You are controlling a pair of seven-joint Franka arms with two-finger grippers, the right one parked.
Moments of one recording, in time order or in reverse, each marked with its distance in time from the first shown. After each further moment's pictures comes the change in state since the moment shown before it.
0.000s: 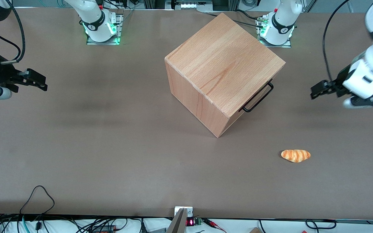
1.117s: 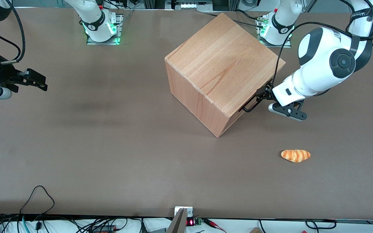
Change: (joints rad) arm -0.013 0.074 -0.173 -0.167 -0.165 0.197 0.212
